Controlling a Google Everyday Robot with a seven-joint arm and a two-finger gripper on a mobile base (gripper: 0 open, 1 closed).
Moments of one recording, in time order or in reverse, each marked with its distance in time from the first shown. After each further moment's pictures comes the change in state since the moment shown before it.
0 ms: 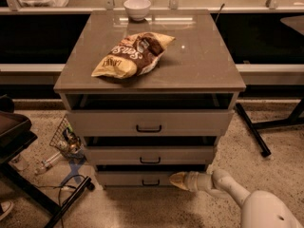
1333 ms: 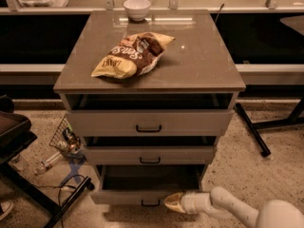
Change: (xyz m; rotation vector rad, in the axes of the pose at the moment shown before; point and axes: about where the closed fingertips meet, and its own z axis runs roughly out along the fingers) arm 0.003 0.112 -0.001 -0.112 -0.022 0.071
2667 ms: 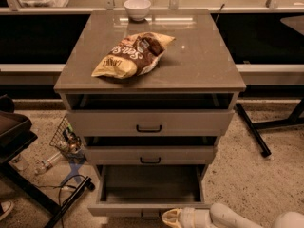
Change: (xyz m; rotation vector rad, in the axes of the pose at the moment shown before) arm 0.009 0.073 0.001 -0.044 -0.008 0.043
